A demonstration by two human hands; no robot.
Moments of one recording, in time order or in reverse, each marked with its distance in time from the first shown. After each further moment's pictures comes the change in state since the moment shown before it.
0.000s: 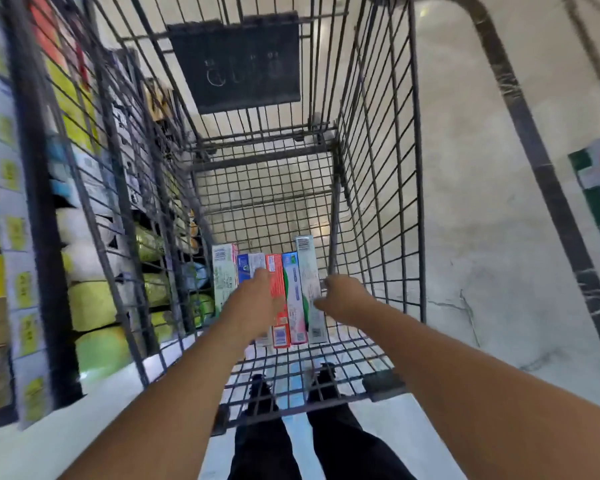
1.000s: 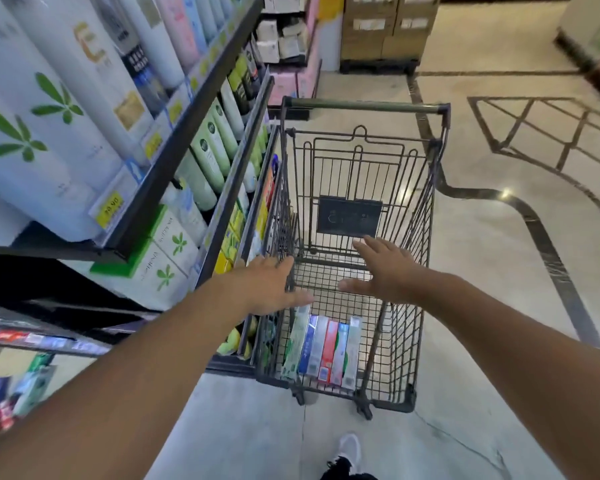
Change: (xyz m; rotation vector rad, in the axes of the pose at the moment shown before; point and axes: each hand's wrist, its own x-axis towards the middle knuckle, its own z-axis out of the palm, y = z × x) left_hand -0.307 0.039 -0.209 0.468 0.142 0.011; right_hand -0.278 -0.141 -0.133 -0.822 0.290 -0.617
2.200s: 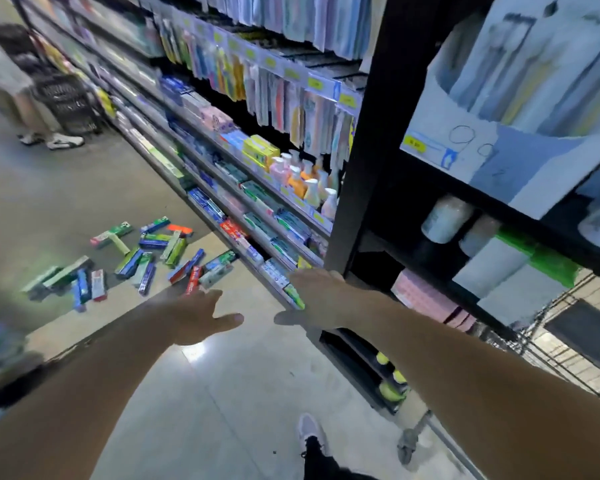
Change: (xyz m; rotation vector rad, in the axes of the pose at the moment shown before) left_hand -0.437 -0.410 0.345 -0.604 0.122 -0.685; right_hand -0.038 -0.648 0.153 -0.455 -0.159 -0.808
